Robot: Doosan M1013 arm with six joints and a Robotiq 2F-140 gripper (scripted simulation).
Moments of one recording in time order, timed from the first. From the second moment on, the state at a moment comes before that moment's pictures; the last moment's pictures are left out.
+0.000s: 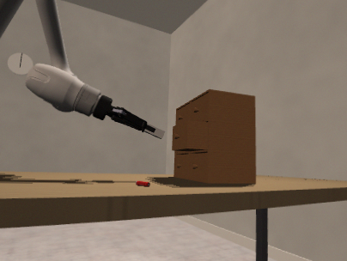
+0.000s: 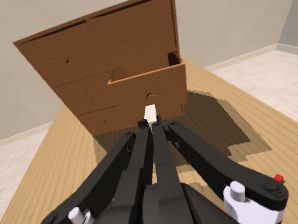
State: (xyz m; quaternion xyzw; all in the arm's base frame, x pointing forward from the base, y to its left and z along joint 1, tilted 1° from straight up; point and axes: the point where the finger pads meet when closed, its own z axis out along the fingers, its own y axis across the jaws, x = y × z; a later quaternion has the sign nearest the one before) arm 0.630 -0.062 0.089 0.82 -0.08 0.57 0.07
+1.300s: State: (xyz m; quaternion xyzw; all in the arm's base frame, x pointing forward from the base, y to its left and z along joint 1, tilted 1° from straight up) arm 0.638 -0.064 0.089 0.82 -0.08 0.57 0.07
